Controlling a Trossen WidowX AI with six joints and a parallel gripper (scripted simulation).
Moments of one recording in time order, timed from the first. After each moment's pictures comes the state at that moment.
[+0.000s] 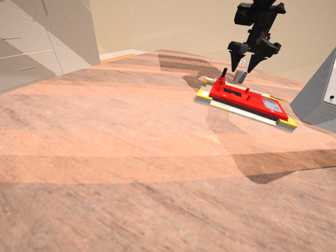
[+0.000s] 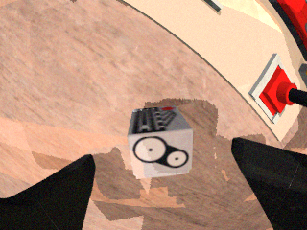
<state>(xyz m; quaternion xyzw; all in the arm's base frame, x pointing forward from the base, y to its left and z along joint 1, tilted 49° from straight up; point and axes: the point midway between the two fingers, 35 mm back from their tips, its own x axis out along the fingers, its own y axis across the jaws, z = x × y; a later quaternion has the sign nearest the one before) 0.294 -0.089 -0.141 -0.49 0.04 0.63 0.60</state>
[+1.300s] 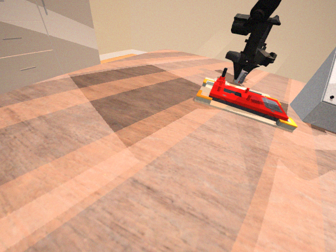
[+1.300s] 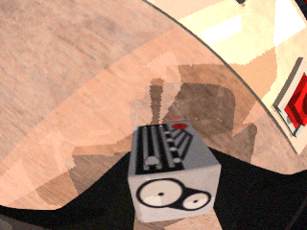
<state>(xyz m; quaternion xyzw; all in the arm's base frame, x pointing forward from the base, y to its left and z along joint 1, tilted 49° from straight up) 0.296 -0.065 -0.161 -0.48 0.04 0.63 0.61</state>
